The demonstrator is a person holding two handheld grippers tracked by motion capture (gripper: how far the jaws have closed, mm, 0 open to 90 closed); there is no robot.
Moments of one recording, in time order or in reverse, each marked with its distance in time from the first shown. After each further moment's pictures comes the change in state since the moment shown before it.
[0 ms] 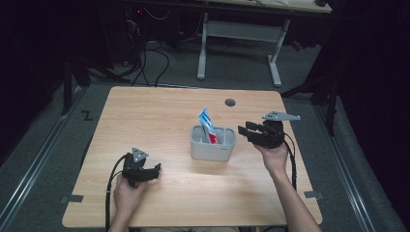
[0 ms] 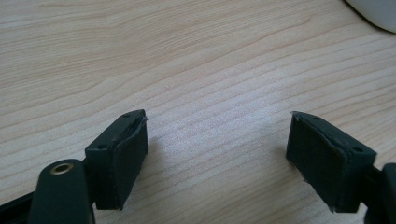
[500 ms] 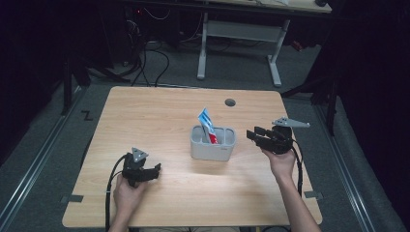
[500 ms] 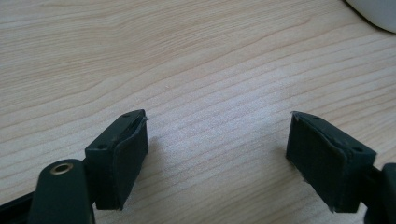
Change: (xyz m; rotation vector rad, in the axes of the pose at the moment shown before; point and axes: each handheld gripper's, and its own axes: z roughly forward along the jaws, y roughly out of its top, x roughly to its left) left arm 0.000 0.000 0.000 0.000 0.000 0.000; right arm -0.017 -0.023 -0.013 -0.005 -0.037 0.067
